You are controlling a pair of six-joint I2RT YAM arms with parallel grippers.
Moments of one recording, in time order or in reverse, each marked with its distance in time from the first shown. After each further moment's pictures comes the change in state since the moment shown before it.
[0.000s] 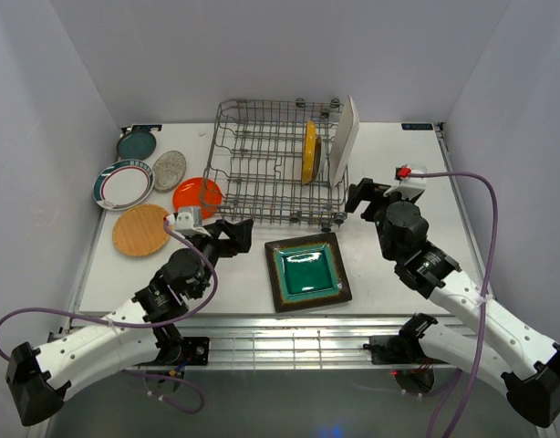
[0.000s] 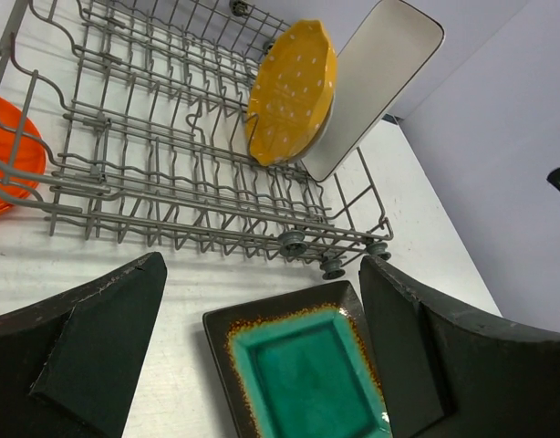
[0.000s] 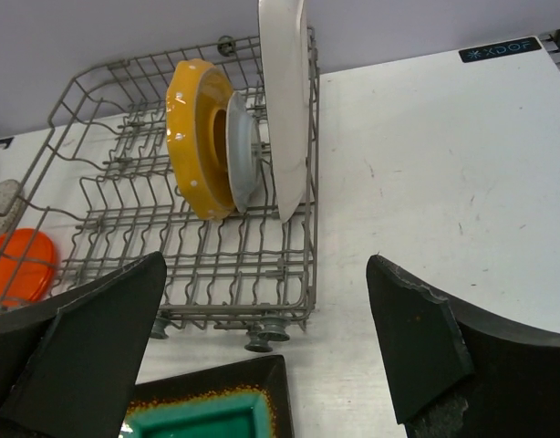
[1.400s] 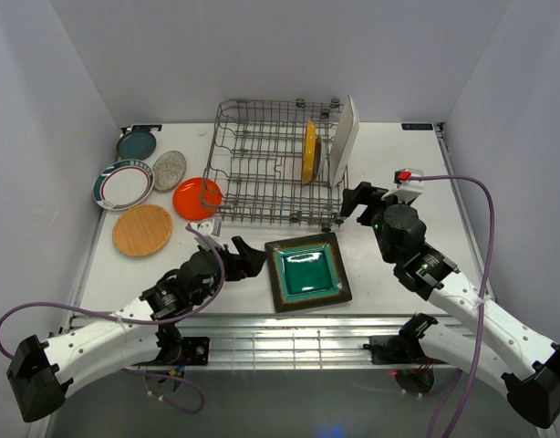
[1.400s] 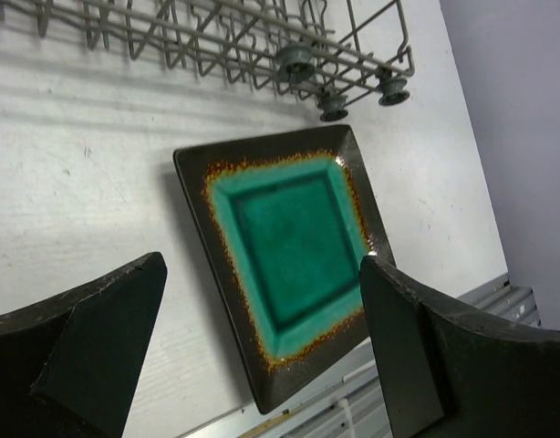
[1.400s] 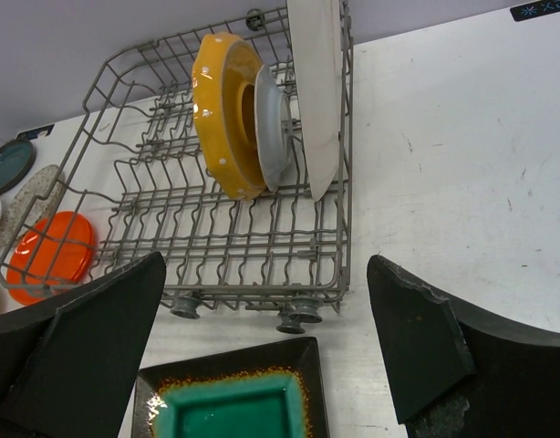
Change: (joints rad) left arm 0.000 0.058 -0.026 -0.252 0.250 -0.271; right arm 0.000 -0.019 -0.049 0.006 -0.078 0.109
